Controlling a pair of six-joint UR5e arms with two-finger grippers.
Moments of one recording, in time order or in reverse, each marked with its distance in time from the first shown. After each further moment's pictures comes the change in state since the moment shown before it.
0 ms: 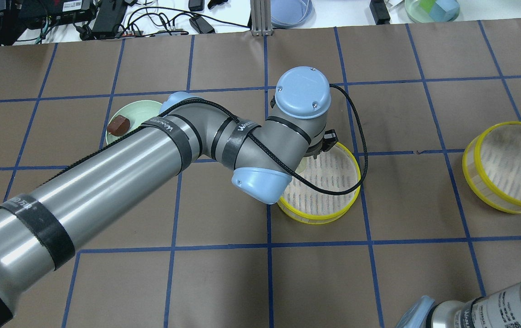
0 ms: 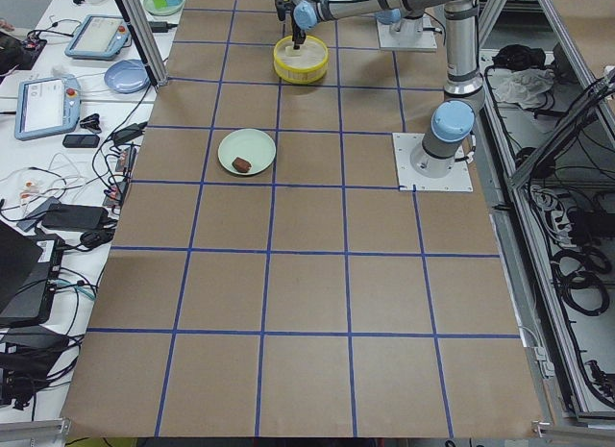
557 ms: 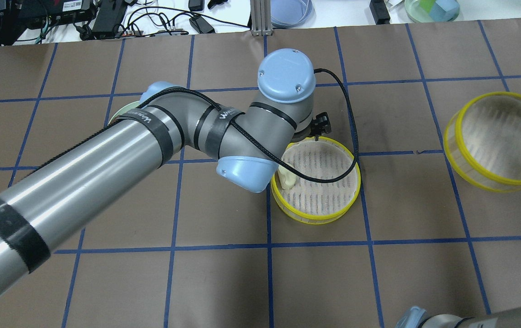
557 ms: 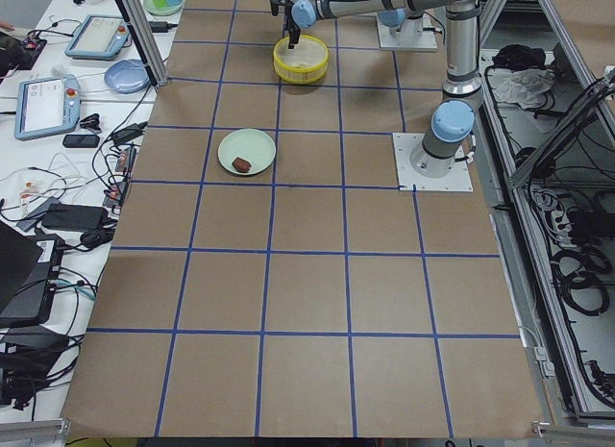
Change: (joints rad) left arm 0.093 0.064 0.007 -0.009 0.003 0.116; right arm 0.204 -0.199 -0.013 0.236 0.012 0.251
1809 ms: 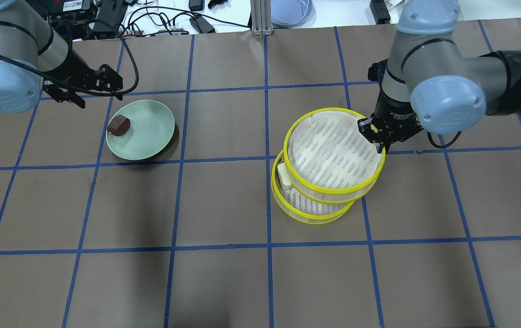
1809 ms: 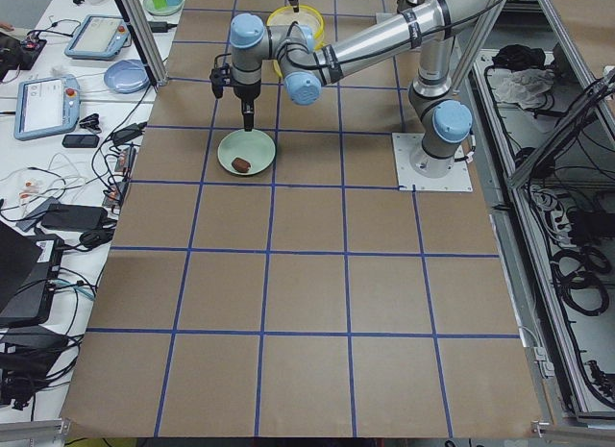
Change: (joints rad) left arm 0.740 0.071 -0.025 -0.192 -0.079 0.797; right arm 0.616 0.022 0.057 0.068 -0.034 0.644
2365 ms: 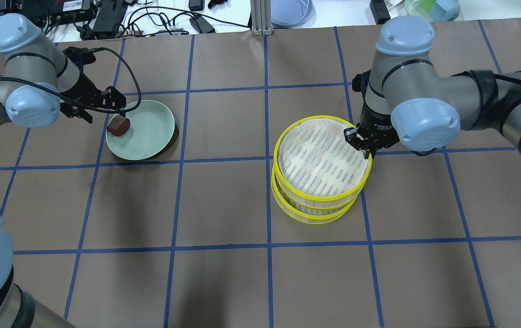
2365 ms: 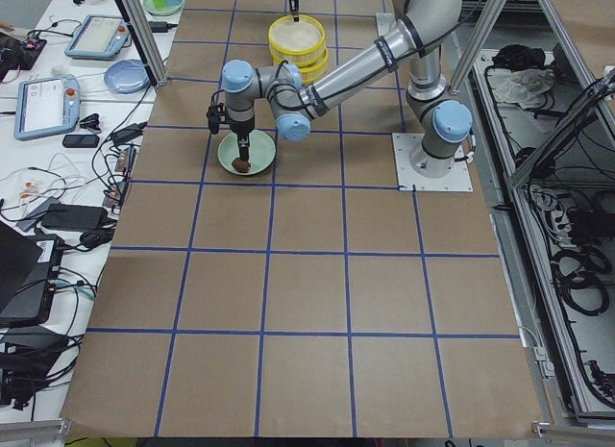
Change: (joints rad) left arm 0.030 -0.145 -0.020 0.135 0.002 0.038; right arm 0.044 0.022 0.047 -0.098 0.001 -0.007
